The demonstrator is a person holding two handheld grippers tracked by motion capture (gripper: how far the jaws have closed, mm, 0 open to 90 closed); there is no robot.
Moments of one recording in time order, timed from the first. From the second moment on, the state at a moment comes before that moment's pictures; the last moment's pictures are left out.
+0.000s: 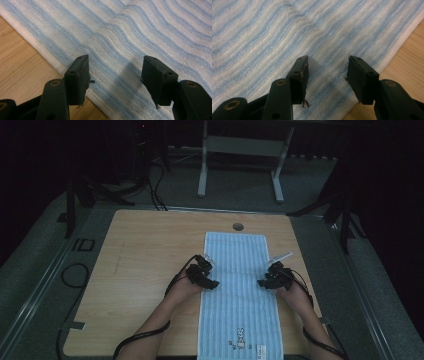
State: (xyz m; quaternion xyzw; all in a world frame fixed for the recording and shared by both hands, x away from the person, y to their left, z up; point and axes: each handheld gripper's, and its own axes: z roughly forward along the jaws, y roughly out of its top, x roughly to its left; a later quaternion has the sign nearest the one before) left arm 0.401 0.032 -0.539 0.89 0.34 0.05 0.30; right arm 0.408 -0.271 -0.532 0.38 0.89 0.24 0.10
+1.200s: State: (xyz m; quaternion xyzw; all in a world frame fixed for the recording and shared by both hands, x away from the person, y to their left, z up) left arm 0.439 0.060 -0.514 0.85 0.45 0.09 0.27; right arm 0.456 -0.290 -0.508 0.46 0.85 0.22 0.13
